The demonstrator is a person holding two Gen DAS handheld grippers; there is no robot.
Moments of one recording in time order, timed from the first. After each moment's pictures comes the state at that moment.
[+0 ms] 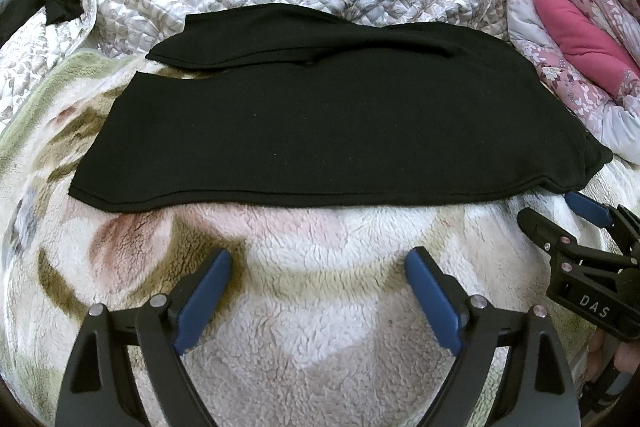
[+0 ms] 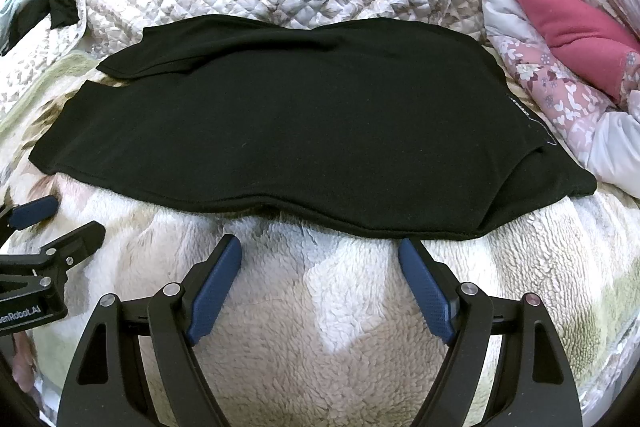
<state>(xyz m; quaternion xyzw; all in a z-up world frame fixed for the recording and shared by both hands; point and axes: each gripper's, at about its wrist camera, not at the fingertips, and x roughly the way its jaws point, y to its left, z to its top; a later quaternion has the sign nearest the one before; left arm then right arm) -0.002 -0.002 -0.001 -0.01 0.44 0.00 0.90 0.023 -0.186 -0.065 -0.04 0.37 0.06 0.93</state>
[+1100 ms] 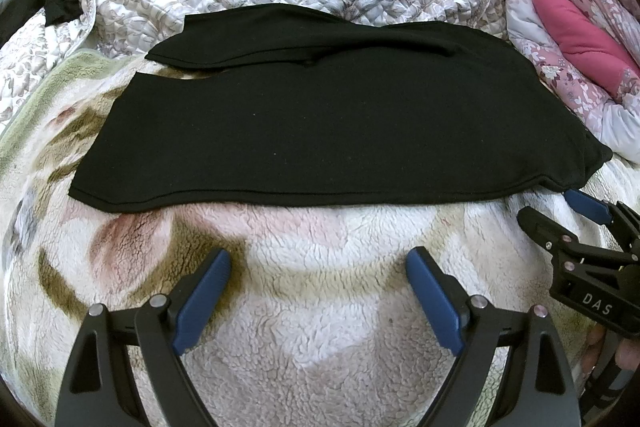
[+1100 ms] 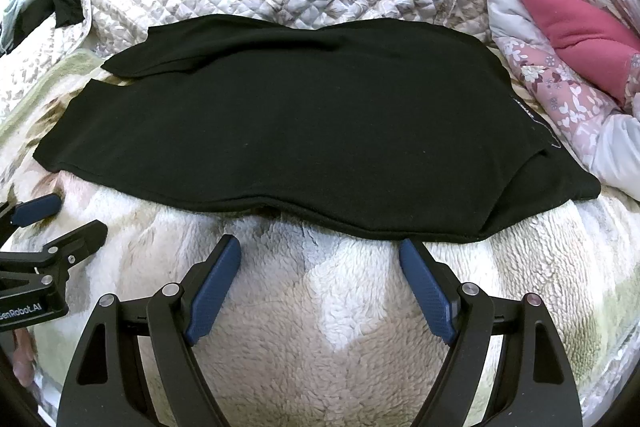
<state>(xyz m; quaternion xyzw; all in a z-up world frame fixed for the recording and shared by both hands) -0.002 -0.003 -0.002 -0.01 0.44 0.00 0.90 0.022 -0.187 -0.064 -0.04 0.37 0.08 0.93</state>
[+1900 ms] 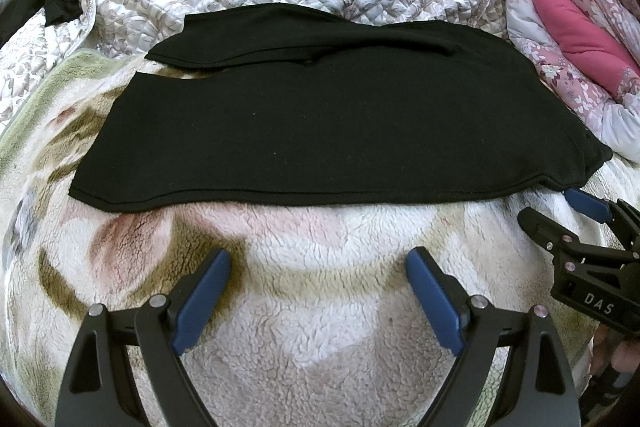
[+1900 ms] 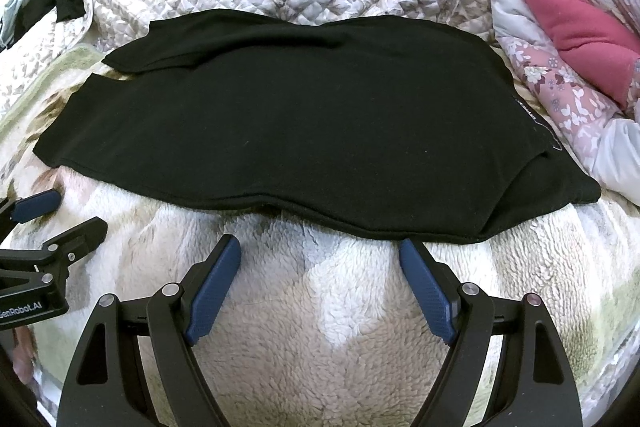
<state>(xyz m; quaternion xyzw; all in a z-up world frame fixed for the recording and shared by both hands) -0.001 -0.003 -0.003 -0.01 0.44 0.00 0.90 0.025 -0.186 -0.064 -0.05 0.38 0.08 0.92</state>
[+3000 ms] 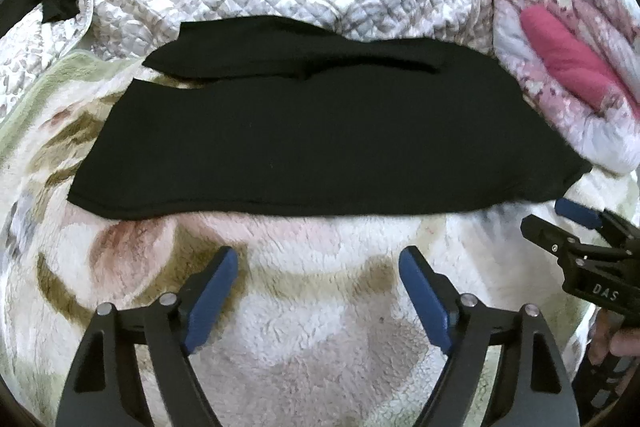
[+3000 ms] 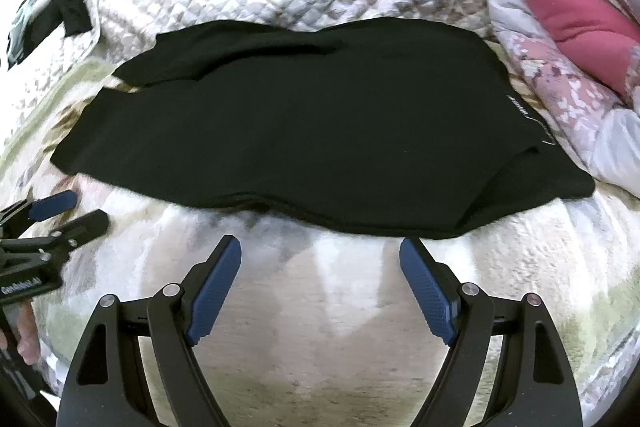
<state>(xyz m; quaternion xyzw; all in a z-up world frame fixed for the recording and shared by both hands) -0.007 0.009 0.012 -0.04 0.42 -0.03 0.90 0.019 -0.216 -0.051 -0.02 0.38 0.10 0.92</state>
